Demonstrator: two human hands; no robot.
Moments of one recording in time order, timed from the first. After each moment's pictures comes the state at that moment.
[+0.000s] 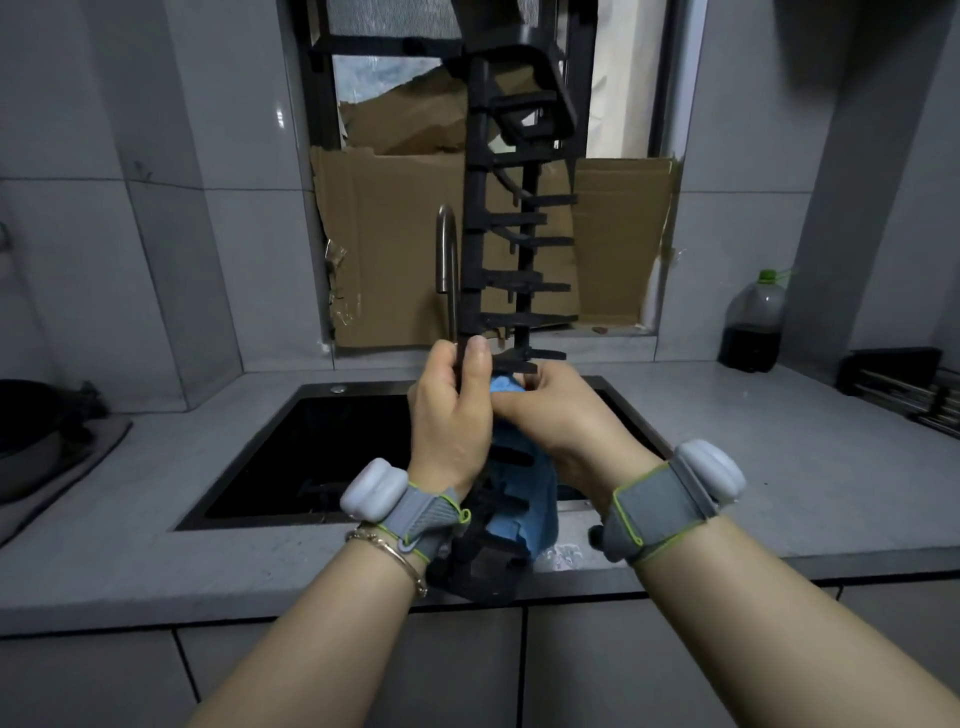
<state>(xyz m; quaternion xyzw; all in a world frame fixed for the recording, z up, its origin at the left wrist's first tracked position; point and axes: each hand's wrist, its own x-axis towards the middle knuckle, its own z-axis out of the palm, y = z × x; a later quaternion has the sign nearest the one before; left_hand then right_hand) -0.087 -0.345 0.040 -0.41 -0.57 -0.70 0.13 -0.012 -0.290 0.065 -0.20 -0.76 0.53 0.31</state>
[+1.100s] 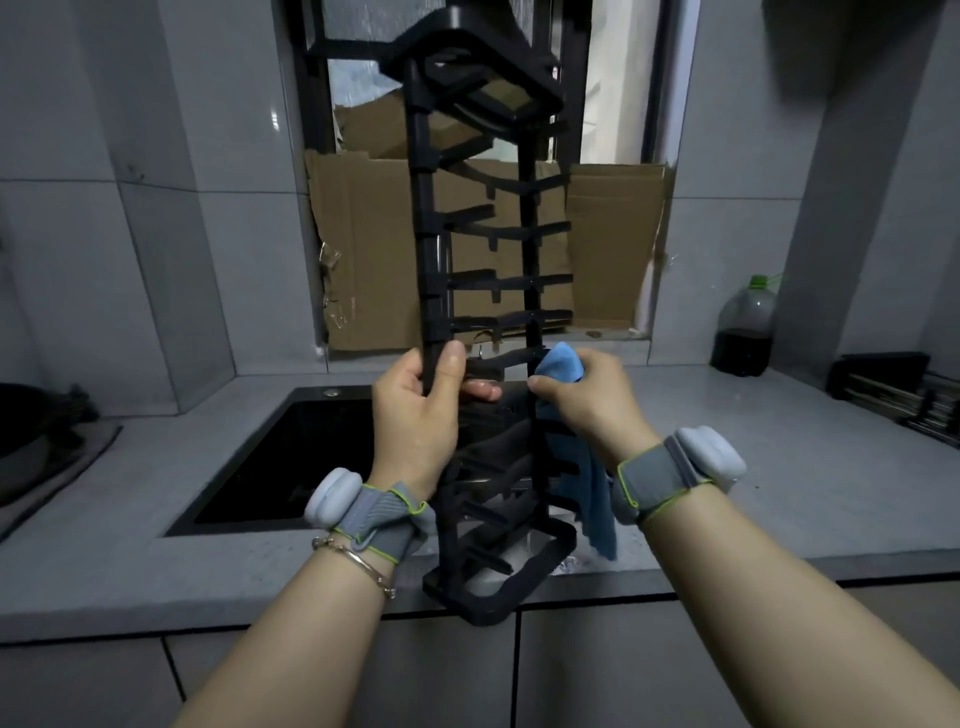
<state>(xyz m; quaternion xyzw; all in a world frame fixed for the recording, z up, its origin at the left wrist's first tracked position) -0.092 -0.353 0.044 -0.38 -0.50 -0.78 0.00 -0.011 -0.236 0.058 -0.30 -0.76 0.39 0.42</state>
